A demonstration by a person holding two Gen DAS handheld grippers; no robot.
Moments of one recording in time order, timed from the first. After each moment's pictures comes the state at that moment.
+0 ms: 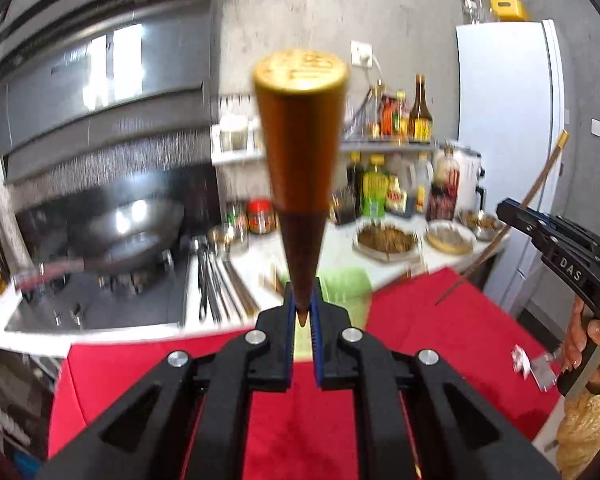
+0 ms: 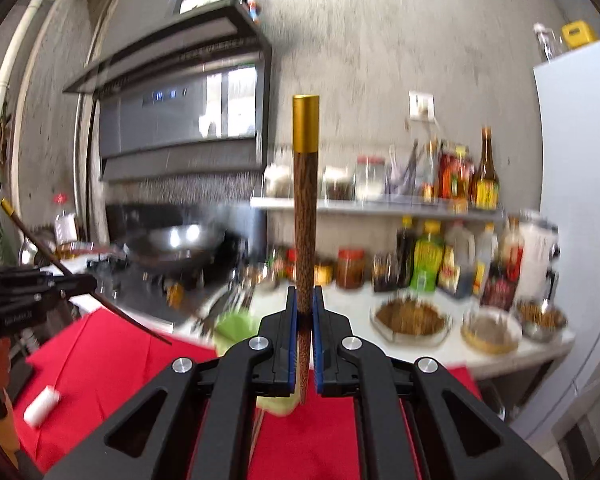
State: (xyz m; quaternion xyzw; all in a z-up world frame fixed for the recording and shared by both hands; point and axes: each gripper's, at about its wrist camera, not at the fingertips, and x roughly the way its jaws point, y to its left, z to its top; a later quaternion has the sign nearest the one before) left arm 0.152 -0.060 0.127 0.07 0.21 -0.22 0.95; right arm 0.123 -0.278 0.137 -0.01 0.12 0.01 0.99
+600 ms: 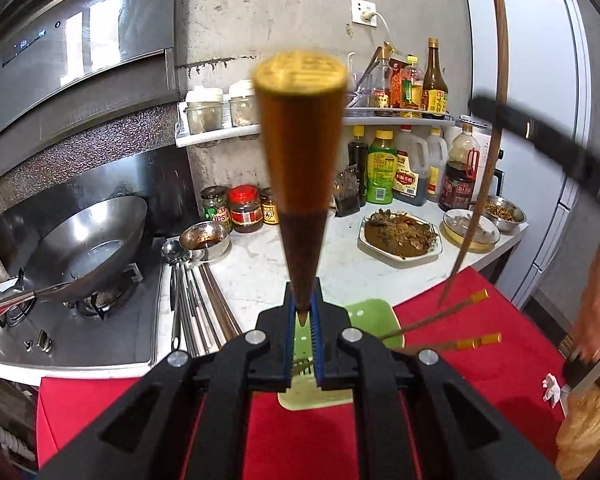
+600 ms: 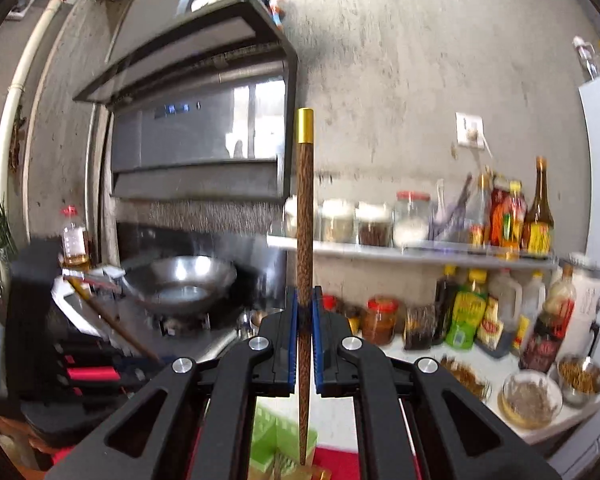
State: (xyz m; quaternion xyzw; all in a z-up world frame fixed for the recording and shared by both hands) left arm 0.284 -0.120 0.096 0.09 0.27 -0.23 0.93; right arm 0.243 -0.277 0.167 -0.02 0.08 0.07 0.99
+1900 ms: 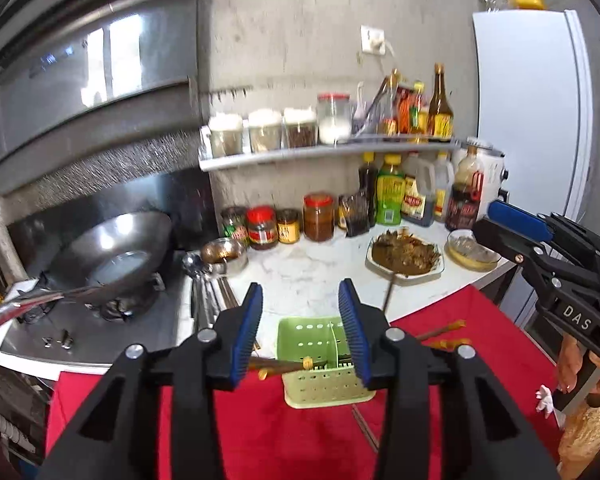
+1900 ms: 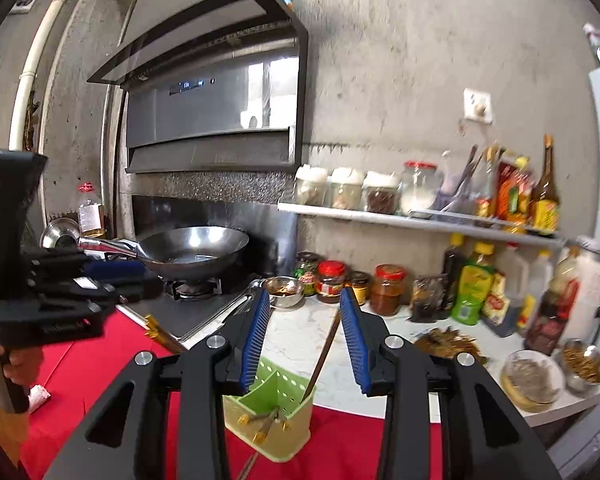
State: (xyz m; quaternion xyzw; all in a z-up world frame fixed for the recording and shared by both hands) left arm 0.229 -0.103 0.129 0.08 0.22 -0.20 0.95; right arm 0.185 -0.289 0.132 -0.04 0.13 0.08 0.99
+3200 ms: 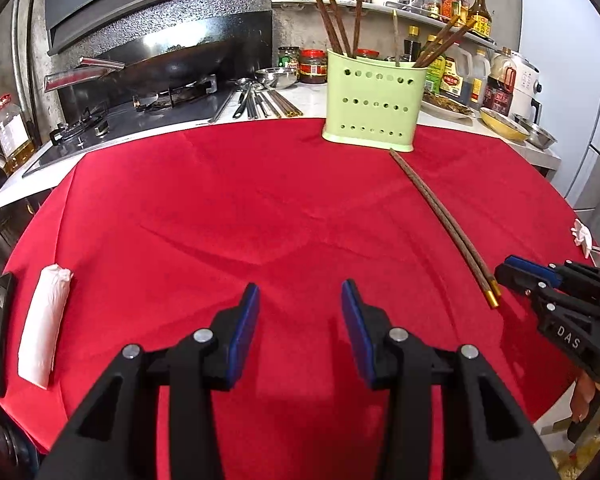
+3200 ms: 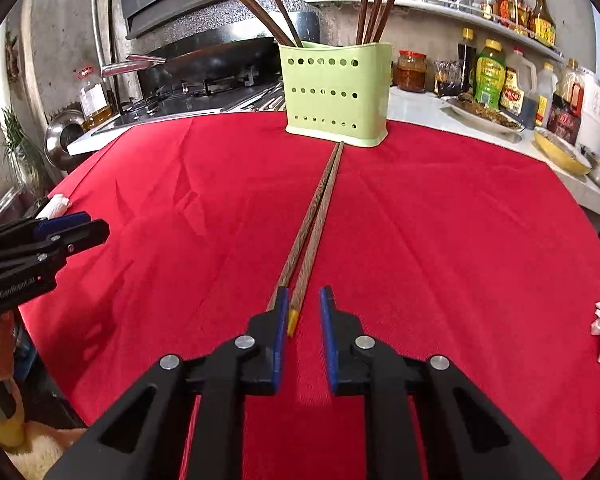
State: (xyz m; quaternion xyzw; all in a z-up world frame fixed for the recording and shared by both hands) left arm 0.076 -0.013 -0.094 0.05 0.38 -0.11 0.92; right arm 0.064 -0.212 -0.114 0.00 0.39 0.08 0.92
